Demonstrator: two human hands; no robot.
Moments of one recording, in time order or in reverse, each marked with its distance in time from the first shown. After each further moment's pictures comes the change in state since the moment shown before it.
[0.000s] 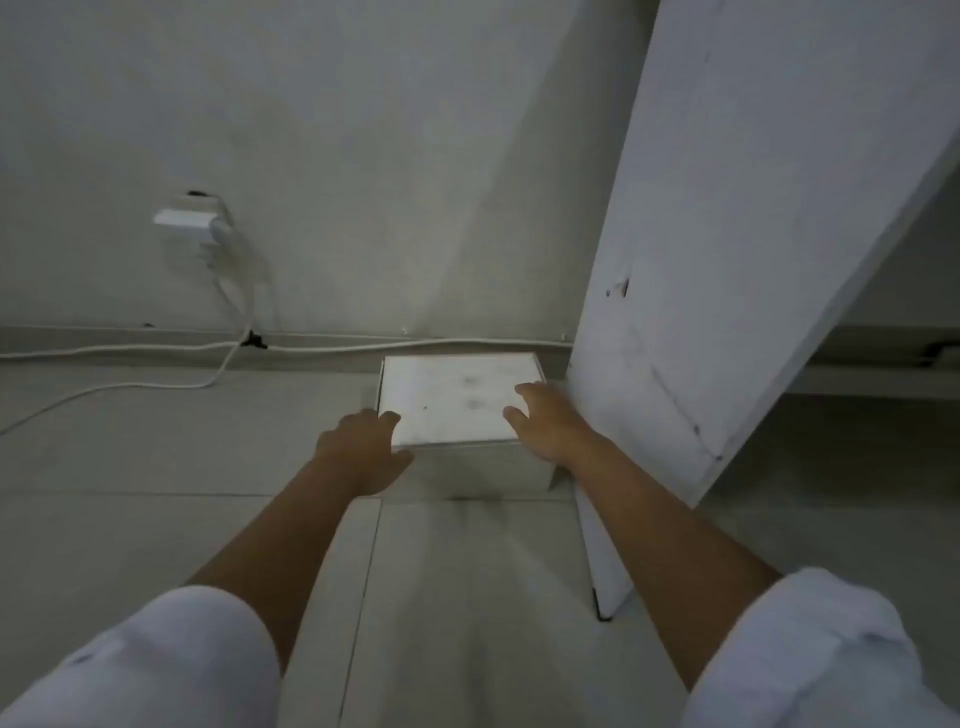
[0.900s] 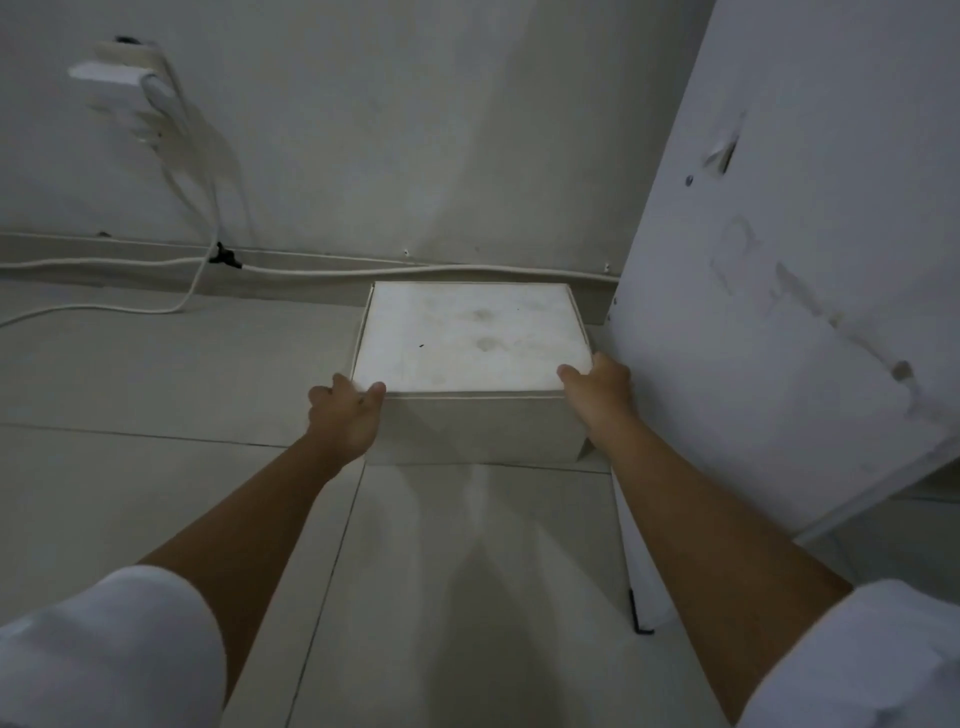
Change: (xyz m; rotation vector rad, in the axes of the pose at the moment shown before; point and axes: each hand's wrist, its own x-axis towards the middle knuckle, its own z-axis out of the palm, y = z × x) left_hand 0.089 -0.017 0.109 -0.691 0.174 -0.411; right_hand 0.094 0.085 0.082 0.493 0.268 0.404
